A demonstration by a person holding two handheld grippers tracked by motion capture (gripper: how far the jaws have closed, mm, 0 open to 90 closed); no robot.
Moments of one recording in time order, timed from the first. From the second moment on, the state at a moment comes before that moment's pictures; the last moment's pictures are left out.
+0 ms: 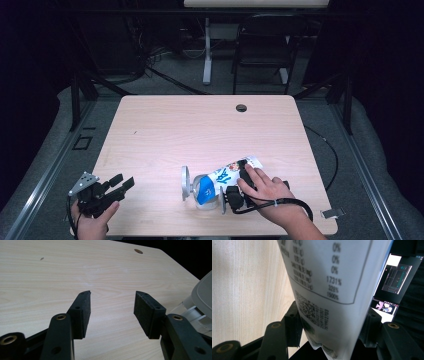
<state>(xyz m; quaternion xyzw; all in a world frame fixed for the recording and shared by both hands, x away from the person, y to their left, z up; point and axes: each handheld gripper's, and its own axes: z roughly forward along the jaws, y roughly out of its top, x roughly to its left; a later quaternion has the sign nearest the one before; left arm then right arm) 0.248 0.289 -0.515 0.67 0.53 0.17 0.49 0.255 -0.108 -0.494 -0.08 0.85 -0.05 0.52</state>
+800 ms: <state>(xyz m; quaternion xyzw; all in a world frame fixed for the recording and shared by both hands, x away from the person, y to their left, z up) 0.248 0.289 -0.515 0.67 0.53 0.17 0.49 0.256 -0.107 -0.493 -0.09 0.84 -0.06 0.53</state>
